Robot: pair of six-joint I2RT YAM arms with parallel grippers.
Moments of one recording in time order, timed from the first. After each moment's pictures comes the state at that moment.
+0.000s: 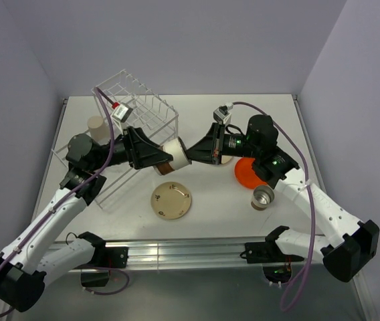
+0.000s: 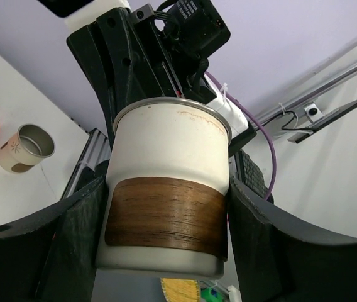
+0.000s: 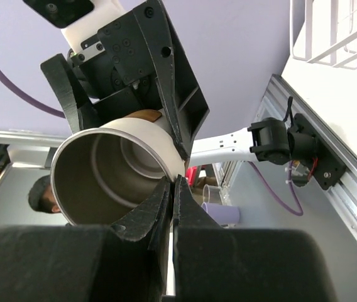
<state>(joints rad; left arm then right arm) -0.48 0.96 0.87 0.40 0.89 -1.19 0.57 1.10 1.04 0.00 -0.80 1.32</state>
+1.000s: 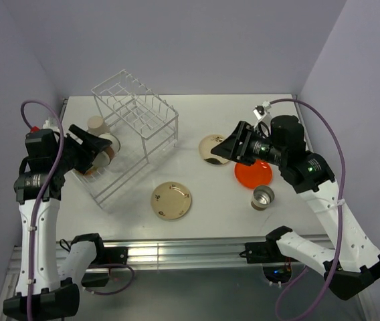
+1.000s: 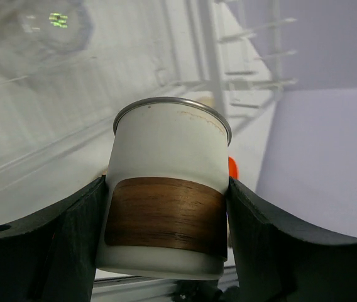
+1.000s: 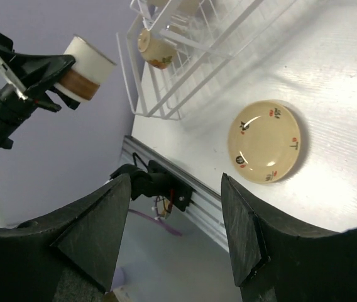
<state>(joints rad) 0.11 0.84 1.14 -0.79 0.39 -0.84 0.44 0.96 1.23 -0.69 -0.41 0.80</state>
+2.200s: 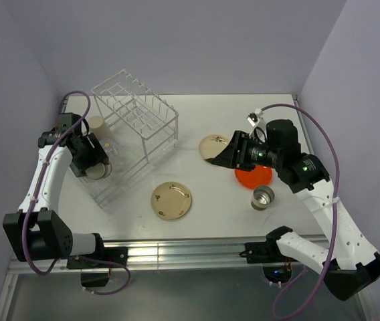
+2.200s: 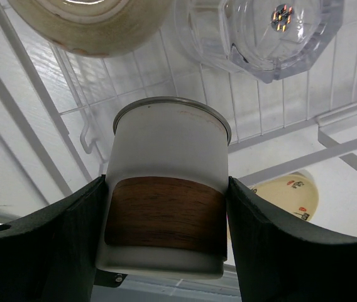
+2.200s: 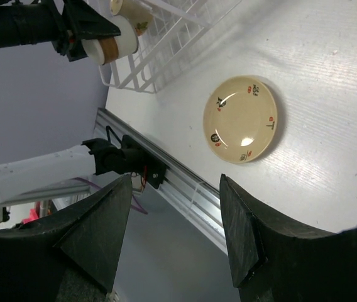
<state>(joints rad) 0.08 1.31 1.21 -1.04 0.01 -0.51 0.41 0.96 1.16 -0.74 -0.48 0.66</state>
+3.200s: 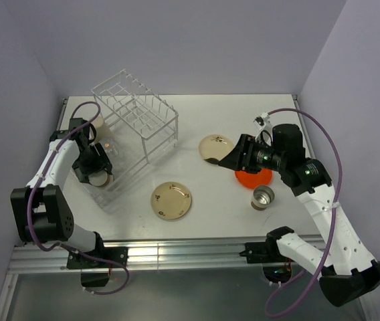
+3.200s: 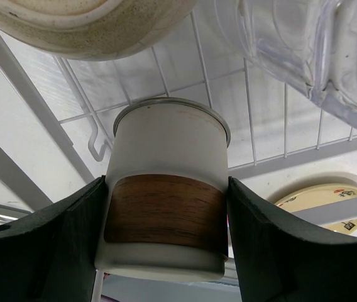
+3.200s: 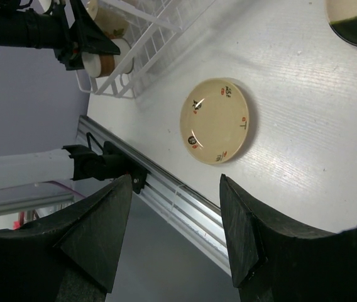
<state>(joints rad) 0.06 1.48 1.15 -1.01 -0.02 -0.47 0.32 0.91 1.09 -0.75 -0.50 0.59</state>
